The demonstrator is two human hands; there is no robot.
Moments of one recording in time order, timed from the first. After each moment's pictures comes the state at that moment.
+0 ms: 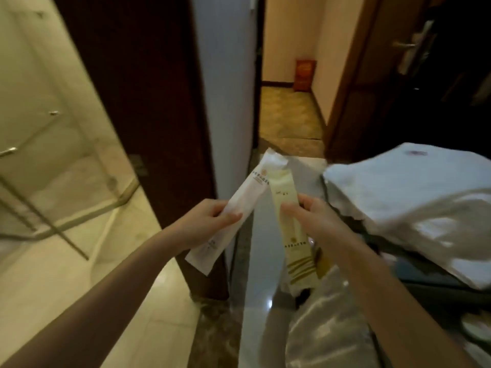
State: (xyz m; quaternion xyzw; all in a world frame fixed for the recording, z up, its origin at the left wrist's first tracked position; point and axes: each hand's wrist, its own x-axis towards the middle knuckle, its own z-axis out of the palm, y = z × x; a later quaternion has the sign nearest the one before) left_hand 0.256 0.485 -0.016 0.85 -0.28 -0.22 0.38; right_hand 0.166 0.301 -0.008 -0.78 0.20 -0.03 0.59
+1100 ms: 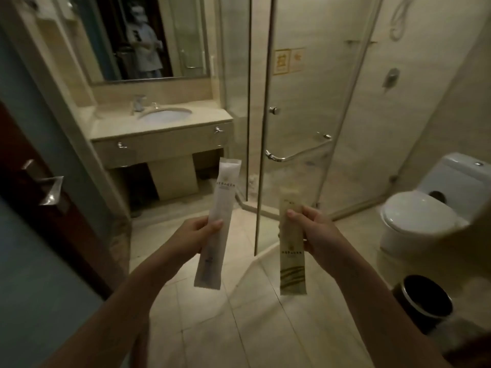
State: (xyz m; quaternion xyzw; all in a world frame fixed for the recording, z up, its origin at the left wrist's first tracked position) left_hand 0.469 0.905 -0.030 0.74 0.29 0.09 0.60; right_hand 0.603 0.723 -0.017 -0.67 -0.17 0.32 0.64
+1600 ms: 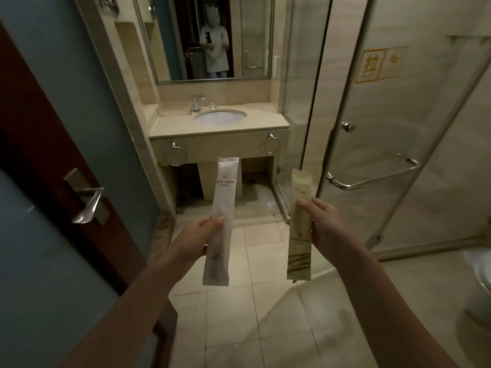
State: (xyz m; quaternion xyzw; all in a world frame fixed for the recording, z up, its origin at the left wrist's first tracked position) left_hand 0.526 1.044 -0.048 0.64 0.38 0.17 0.64; right_hand 0.716 0.910 -0.033 -0.60 -0.18 0.39 0.67
